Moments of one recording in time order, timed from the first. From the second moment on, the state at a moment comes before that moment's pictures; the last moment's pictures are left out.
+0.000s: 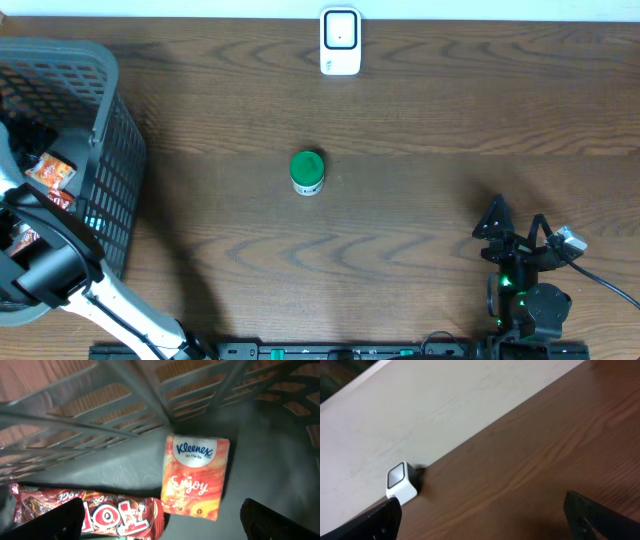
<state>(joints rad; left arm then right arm) 0.66 2.11 1.86 -1.05 -0.24 -0.45 -0.11 0.01 0.01 -0.07 0.06 0.56</state>
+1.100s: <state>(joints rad) 0.57 2.11 1.63 -0.80 -0.48 -0.74 -0.11 0.01 0.01 -0.06 0.06 0.56</state>
